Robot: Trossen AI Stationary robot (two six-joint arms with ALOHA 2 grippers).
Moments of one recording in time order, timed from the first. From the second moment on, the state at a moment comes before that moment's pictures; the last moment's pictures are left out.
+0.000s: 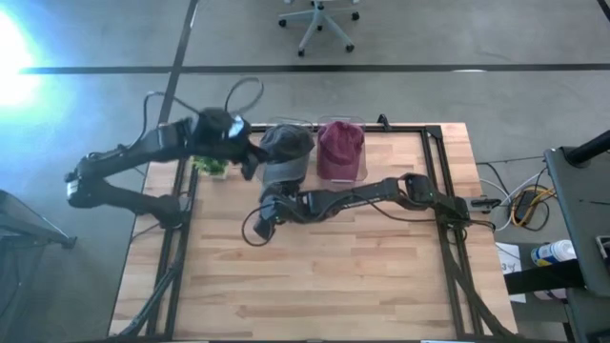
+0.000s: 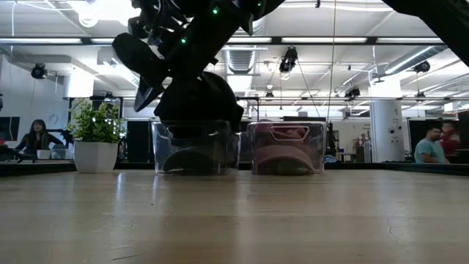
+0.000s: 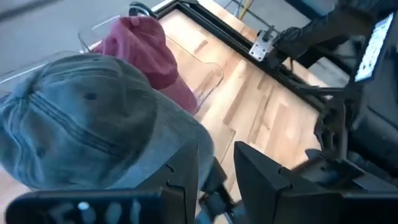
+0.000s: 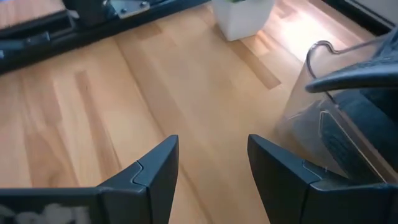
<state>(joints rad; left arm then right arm) 0.32 1.10 1.25 -0.69 0.09 -0.40 0.08 2.30 1.92 -0.36 0.43 0.44</state>
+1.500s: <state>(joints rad) 0.57 1.34 1.01 -0.68 0.36 -0.16 0.13 2.04 1.79 -0.55 0.48 0.38</state>
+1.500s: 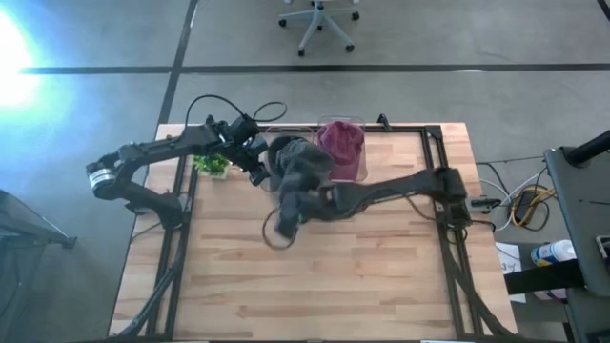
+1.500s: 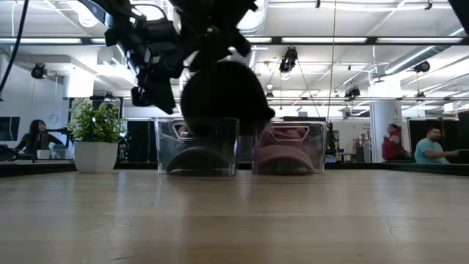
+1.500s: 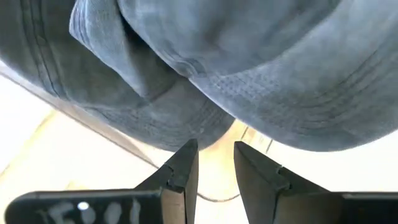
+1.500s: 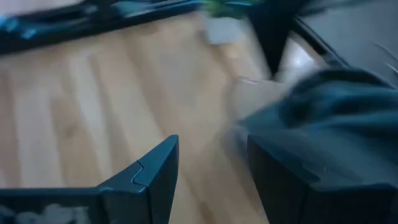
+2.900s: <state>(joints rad) 0.56 1.38 0.95 -0.37 0.32 -0.37 -0.14 1.71 1.28 -0.34 0.43 0.82</state>
